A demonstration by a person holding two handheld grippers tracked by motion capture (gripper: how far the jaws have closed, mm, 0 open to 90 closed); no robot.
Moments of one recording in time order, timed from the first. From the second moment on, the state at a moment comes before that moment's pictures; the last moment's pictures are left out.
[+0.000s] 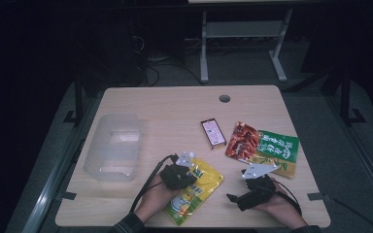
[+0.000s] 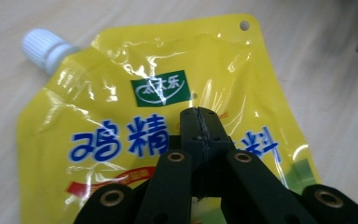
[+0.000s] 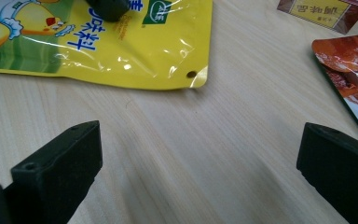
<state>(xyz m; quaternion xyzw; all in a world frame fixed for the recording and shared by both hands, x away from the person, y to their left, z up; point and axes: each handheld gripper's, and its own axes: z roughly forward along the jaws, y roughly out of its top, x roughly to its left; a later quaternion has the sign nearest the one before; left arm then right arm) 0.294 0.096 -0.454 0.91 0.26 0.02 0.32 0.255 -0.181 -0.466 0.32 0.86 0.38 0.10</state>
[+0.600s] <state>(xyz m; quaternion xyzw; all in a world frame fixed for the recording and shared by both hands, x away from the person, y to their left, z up) 0.301 0.122 -0.430 0.88 0.29 0.03 0.37 0.255 -0.182 -0.466 0.31 0.86 0.38 0.10</state>
